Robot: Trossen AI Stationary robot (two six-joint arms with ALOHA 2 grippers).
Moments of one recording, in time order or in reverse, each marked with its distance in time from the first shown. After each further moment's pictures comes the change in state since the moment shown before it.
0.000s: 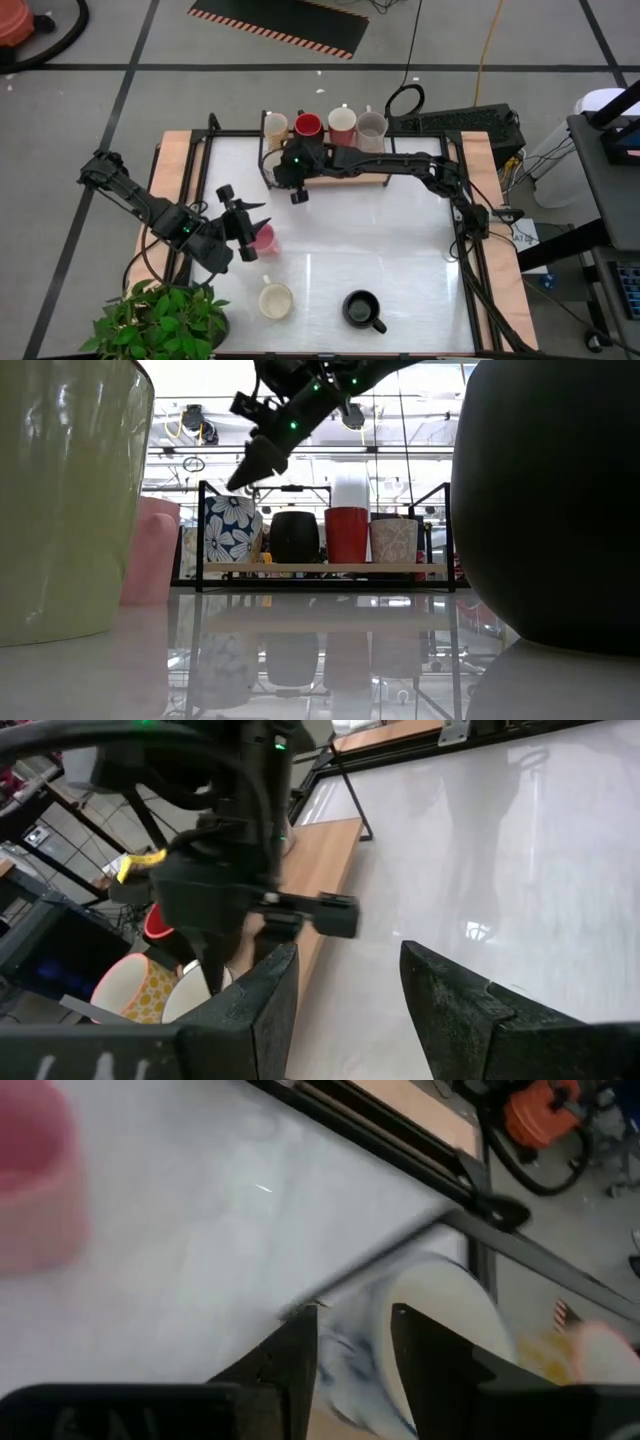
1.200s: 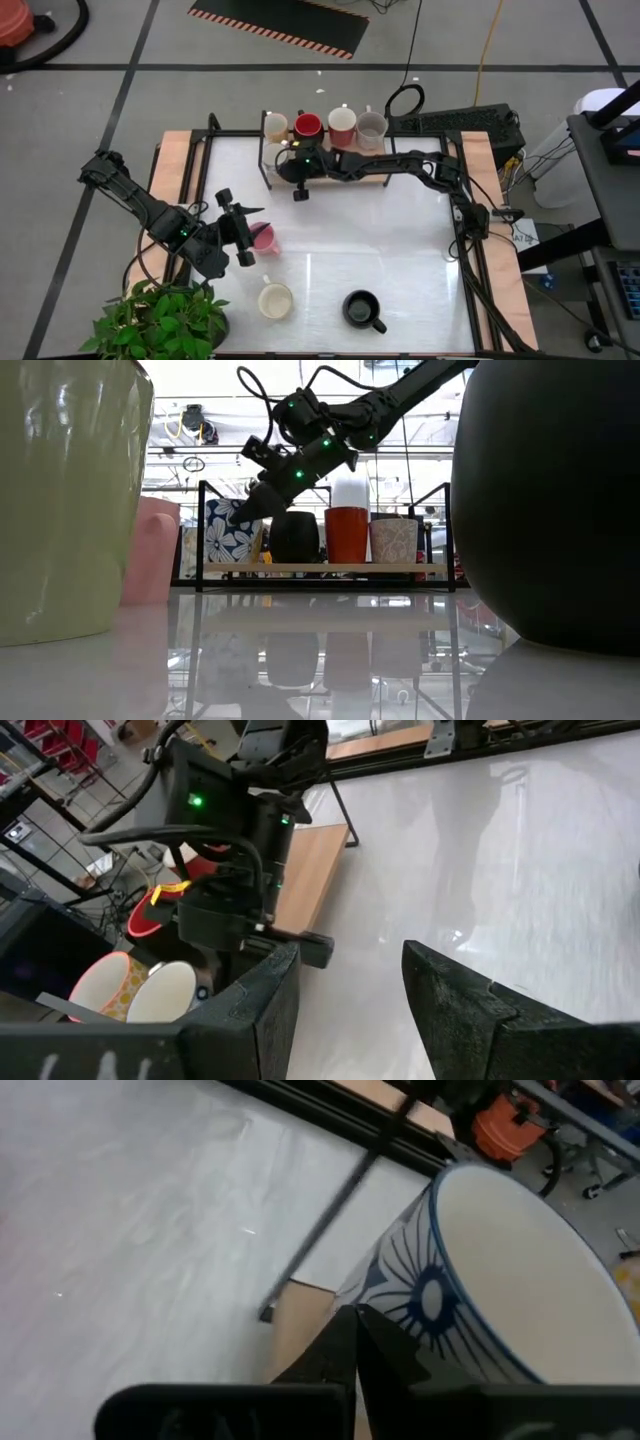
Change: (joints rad) left arm -0.038 0.000 0.000 0.005 -0.002 -0.051; right arm -0.080 0.002 -0.304 0.446 -0.075 0.063
